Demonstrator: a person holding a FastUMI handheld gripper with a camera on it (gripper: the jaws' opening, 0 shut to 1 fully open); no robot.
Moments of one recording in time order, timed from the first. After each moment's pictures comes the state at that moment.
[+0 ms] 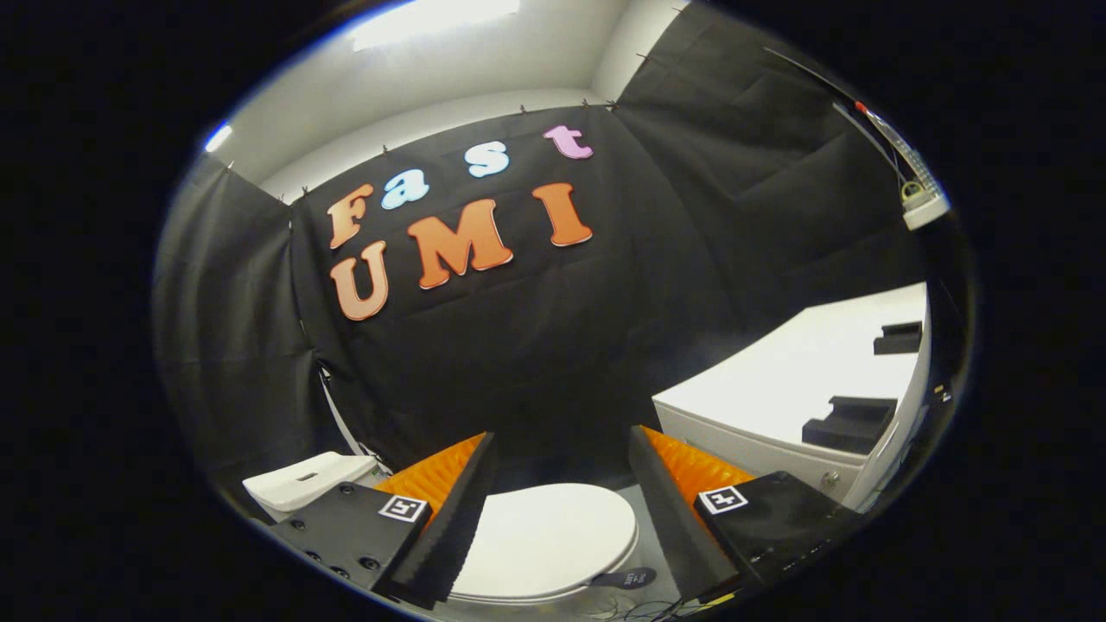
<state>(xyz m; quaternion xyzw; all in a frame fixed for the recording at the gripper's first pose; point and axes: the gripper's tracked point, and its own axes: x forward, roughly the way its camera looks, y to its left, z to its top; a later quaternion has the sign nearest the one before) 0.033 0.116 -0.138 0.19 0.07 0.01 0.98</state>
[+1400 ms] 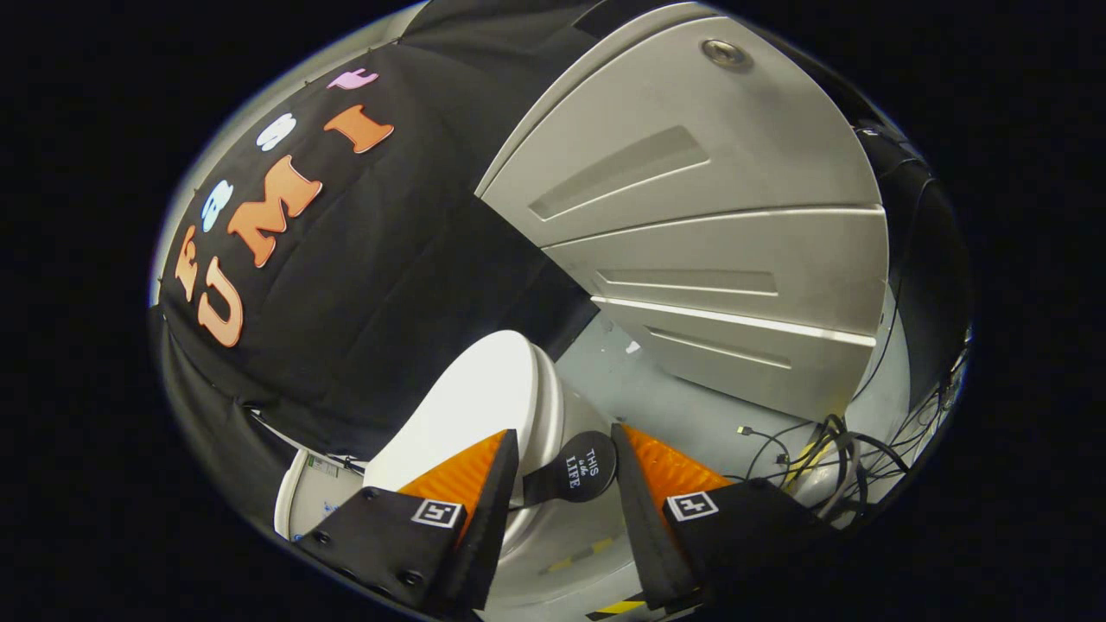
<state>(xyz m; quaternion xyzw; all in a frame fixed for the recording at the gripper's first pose) 0.038 0.115 -0.399 0.41 0.30 -0.11 0.85</state>
